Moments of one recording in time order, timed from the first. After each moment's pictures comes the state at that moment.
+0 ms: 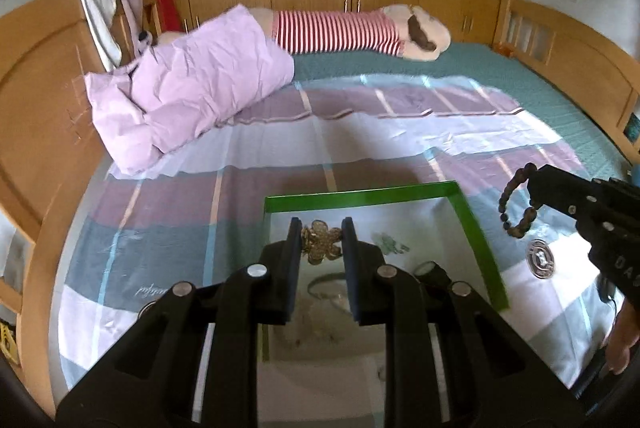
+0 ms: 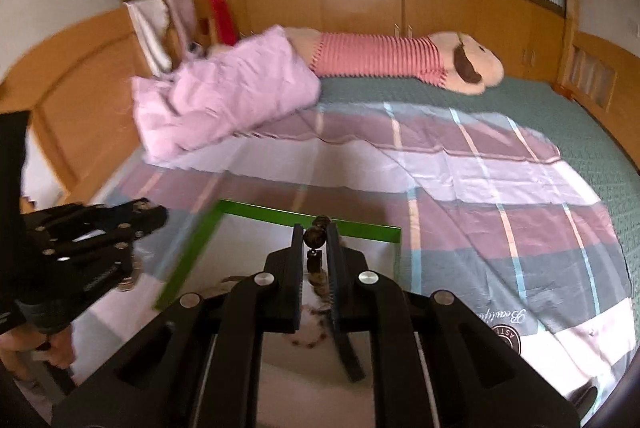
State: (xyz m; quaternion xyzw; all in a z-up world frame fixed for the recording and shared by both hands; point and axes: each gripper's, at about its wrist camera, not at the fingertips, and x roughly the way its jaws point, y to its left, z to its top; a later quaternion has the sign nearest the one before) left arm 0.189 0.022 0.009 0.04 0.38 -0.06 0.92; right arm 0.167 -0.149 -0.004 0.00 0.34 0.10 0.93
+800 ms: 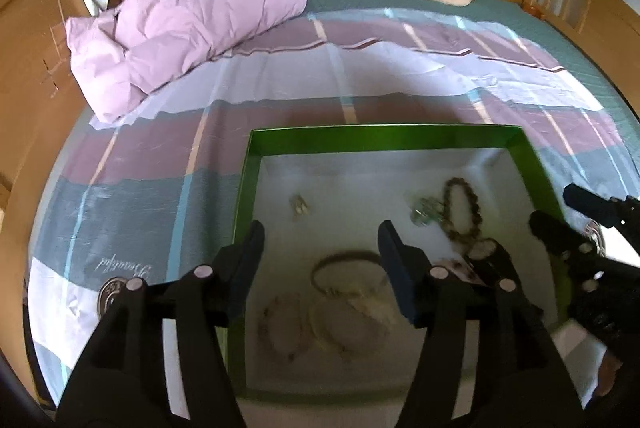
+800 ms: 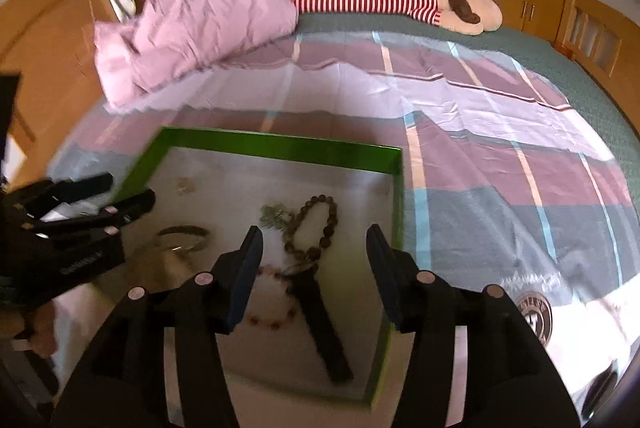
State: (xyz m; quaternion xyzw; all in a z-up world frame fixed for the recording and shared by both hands) left arm 0.224 0.015 -0.082 0.04 0.44 -0.03 0.89; right arm 0.180 -0.161 -0.087 0.01 0.41 0.08 0.91
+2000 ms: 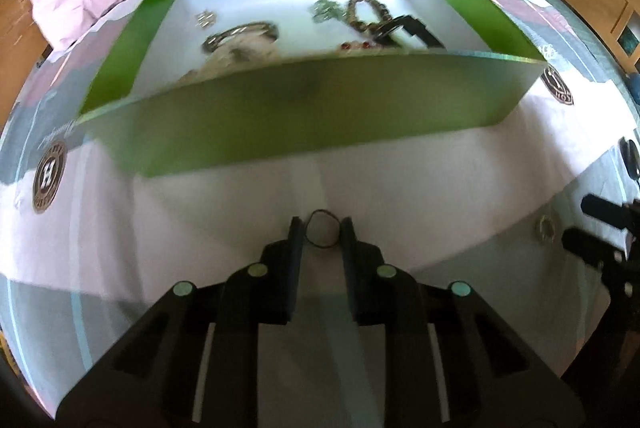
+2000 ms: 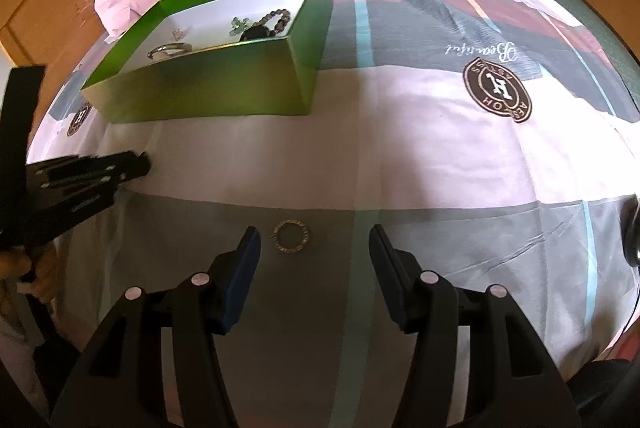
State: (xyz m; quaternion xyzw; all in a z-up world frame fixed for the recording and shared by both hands) left arm 0.093 -0.022 -0.178 0.06 0.53 -0.10 0.84; right arm 0.026 -0.213 -0.169 0.04 0.51 0.07 0.86
